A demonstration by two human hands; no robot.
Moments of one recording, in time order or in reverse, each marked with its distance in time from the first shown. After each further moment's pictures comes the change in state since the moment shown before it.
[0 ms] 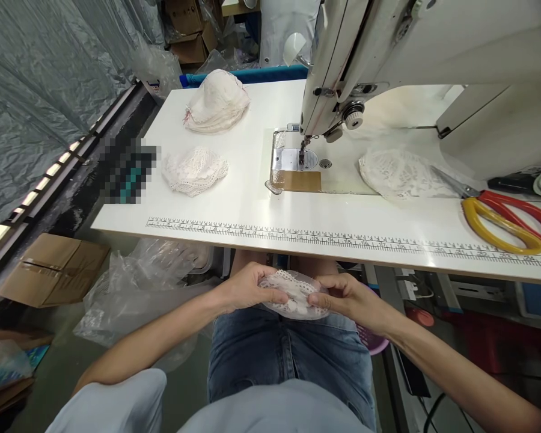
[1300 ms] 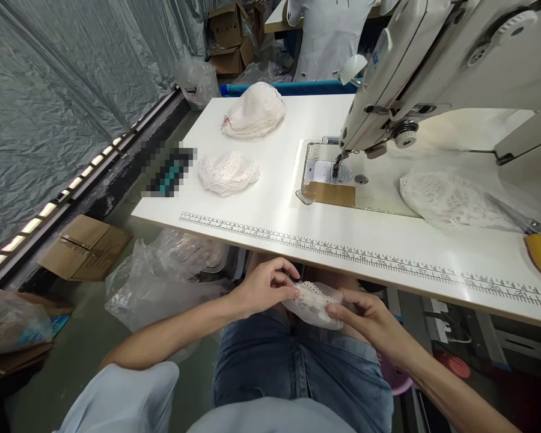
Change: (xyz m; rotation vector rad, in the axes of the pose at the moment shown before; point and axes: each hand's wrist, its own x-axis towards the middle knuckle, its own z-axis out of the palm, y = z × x) left_hand -0.017 0.005 -0.001 0.055 0.234 0.149; right_hand 0.007 0.009 0.009 -0.120 0.142 -0.046
